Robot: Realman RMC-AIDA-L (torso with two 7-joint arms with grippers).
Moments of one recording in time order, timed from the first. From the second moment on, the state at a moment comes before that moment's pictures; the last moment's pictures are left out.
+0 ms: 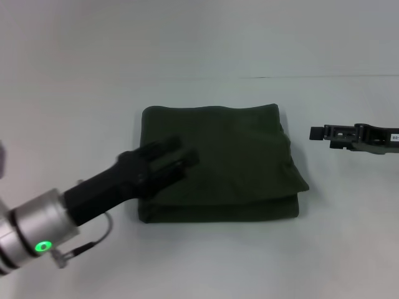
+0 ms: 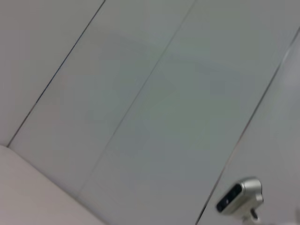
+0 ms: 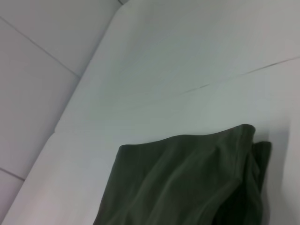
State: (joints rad) left arm -0.56 -2.16 0.08 0.28 2.14 1.69 -1.18; right arm 0.65 1.94 -0.60 -0.53 -2.14 -1.33 2.17
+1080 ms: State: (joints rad) left arm -0.51 -2.14 0.18 0.46 2.14 1.72 -1.16; right arm 0.71 1.98 -0.67 -0.40 -2.14 -1.24 2.22
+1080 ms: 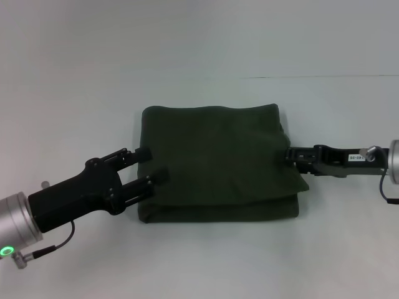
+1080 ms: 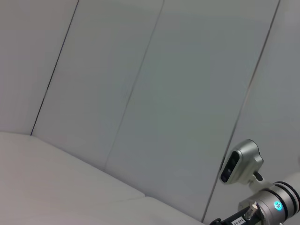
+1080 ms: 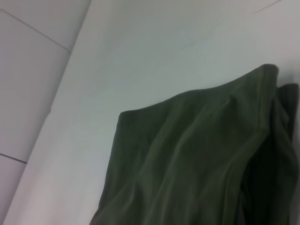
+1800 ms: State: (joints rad) left arm -0.52 -2.15 0.18 0.45 2.14 1.68 -1.16; right arm 0.72 2.01 -0.68 -0.41 -2.13 -1.23 2.16
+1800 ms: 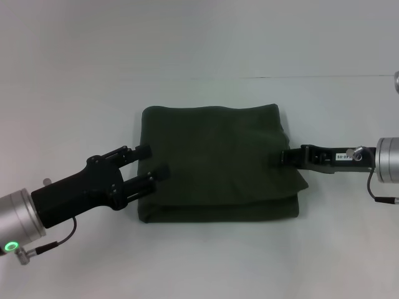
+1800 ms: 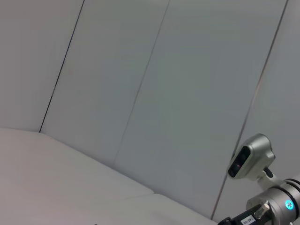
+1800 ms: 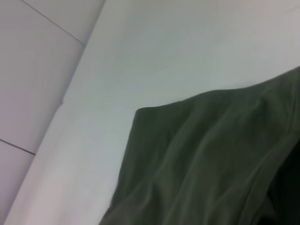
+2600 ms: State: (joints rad) left arm -0.52 -2.16 0.17 0.45 2.11 1.68 -1.19; right arm 0.69 1.98 -0.68 -0.57 -2.03 -1.44 2.11
